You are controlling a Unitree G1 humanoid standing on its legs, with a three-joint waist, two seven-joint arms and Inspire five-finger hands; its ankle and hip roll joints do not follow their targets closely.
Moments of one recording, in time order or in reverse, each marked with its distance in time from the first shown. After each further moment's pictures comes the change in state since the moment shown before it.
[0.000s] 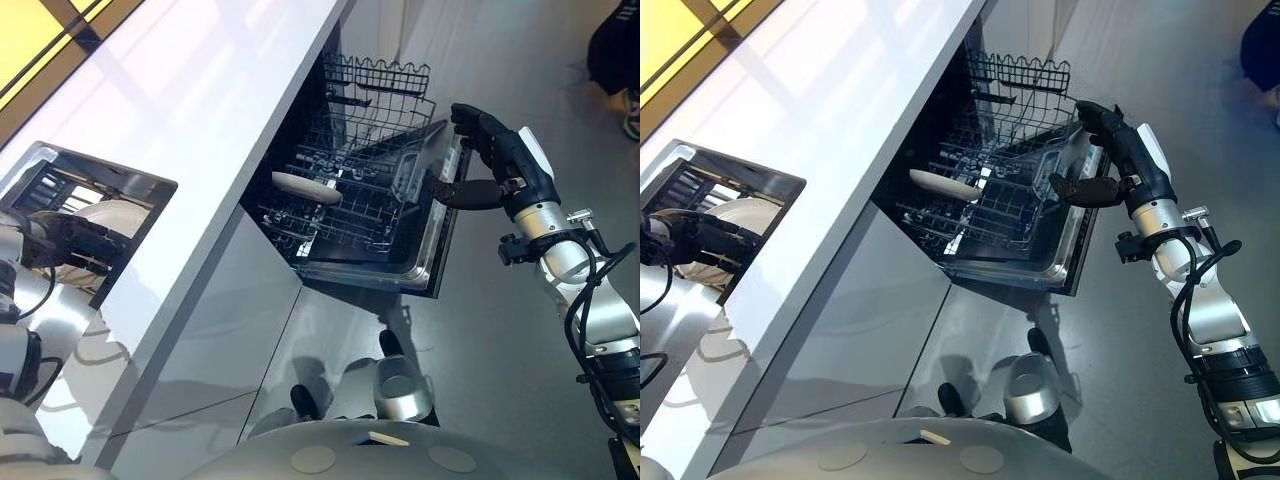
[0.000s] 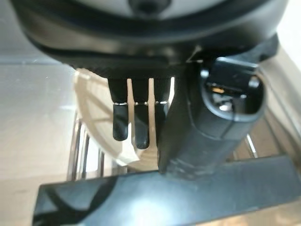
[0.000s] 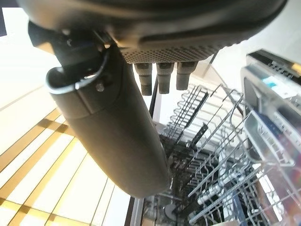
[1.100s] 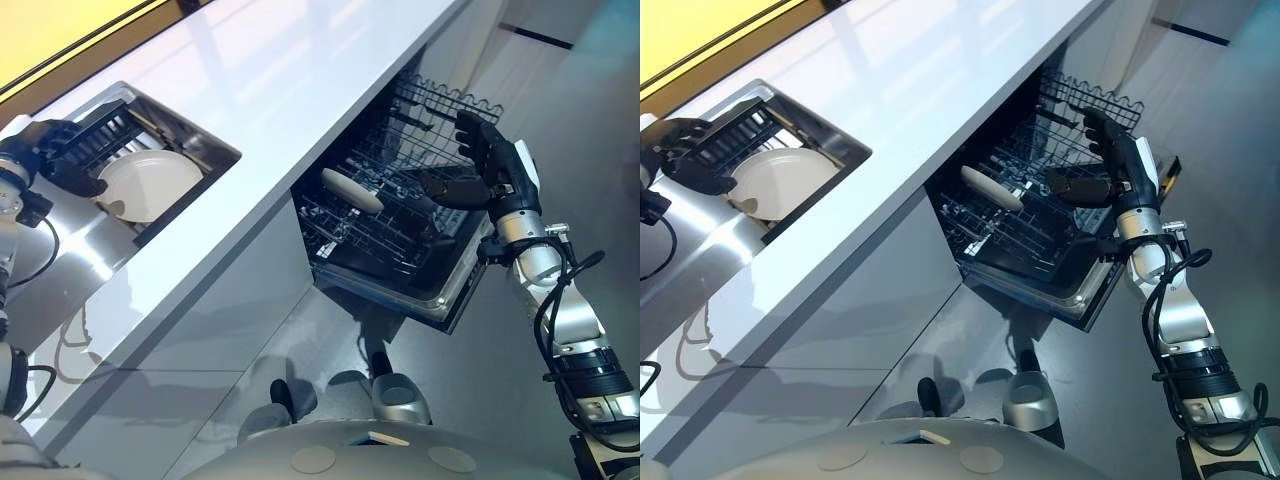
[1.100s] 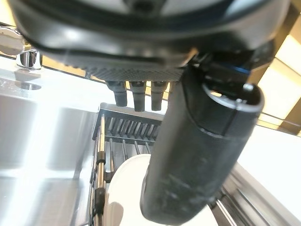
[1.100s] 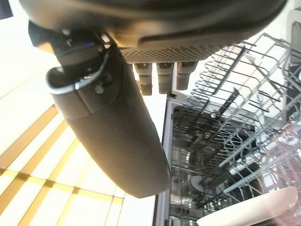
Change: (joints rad) left arm 0.049 0.039 0.105 -0.174 0.006 -0.215 0.588; right arm -0.008 0.134 0.000 0.009 0.000 0.010 -0.052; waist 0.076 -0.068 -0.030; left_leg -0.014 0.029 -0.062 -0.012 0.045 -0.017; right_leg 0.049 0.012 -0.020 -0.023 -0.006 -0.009
